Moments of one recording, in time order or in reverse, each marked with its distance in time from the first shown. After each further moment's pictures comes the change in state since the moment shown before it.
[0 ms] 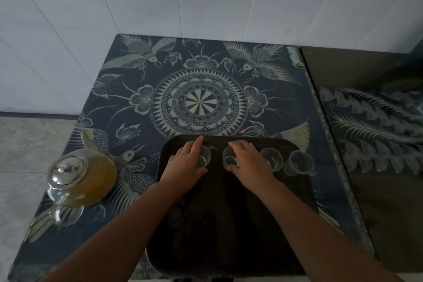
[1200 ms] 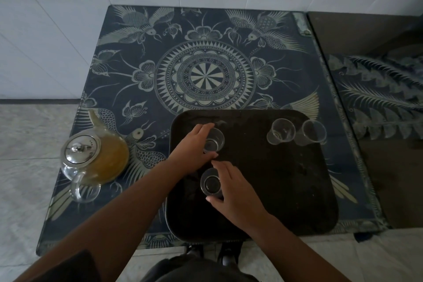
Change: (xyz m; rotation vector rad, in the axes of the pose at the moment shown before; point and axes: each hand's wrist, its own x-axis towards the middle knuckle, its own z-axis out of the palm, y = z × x) left_hand -0.016 -0.021 -0.004 -0.184 -0.081 0.137; right_hand -0.103 -0.084 0.064 0.192 -0.008 -0.081
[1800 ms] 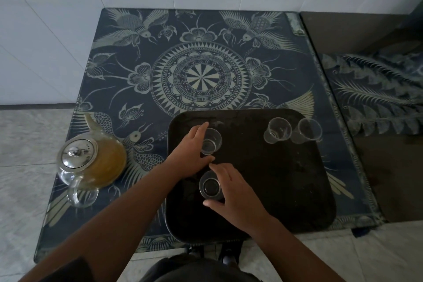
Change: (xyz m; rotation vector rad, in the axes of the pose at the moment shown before) left_hand -0.005 -0.003 0.001 -0.009 -0.053 -0.016; right_hand -0.006 0.002 0.000 0.083 -0.006 0.011
